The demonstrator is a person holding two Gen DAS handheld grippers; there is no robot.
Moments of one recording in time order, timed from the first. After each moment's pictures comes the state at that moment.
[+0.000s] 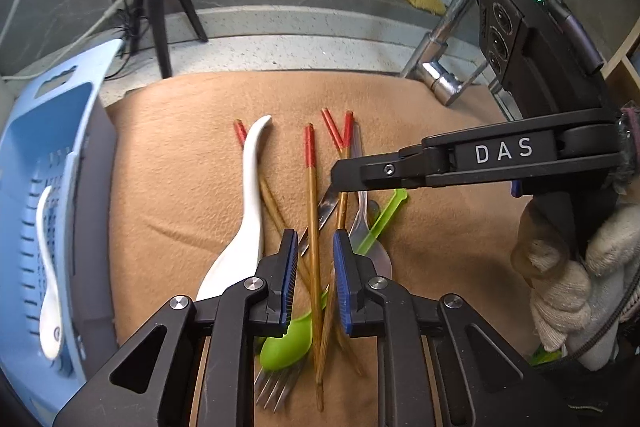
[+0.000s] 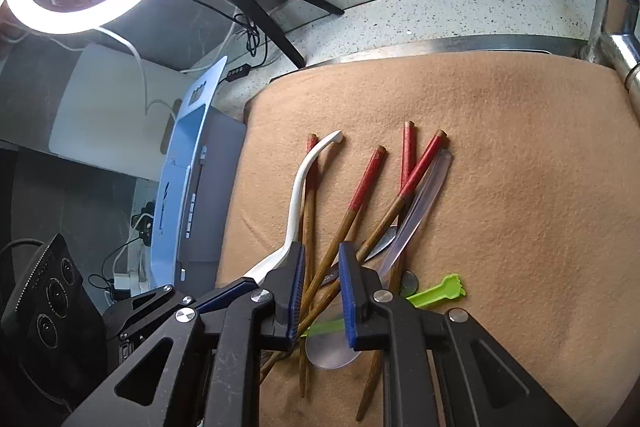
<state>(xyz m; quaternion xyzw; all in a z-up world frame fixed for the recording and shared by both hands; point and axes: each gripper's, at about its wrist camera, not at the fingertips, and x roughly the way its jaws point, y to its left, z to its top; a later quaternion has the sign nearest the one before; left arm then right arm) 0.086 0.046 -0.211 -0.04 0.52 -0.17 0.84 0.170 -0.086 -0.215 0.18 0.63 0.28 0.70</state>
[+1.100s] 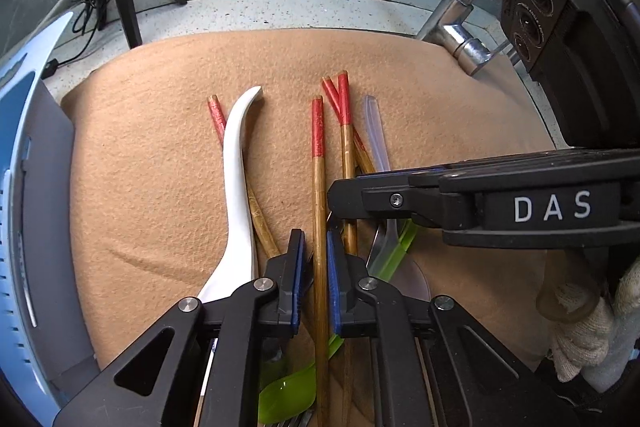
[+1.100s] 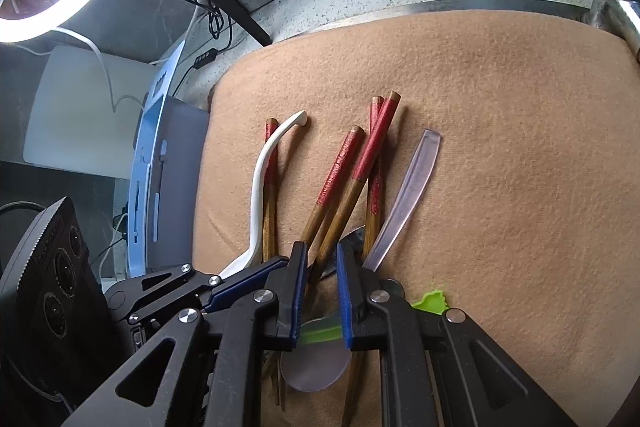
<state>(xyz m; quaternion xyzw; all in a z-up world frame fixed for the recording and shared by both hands) 0.123 0.034 -0.251 -0.03 0.57 -0.18 0.80 0.179 -0.079 -0.241 0.17 0.67 0.25 0.68</state>
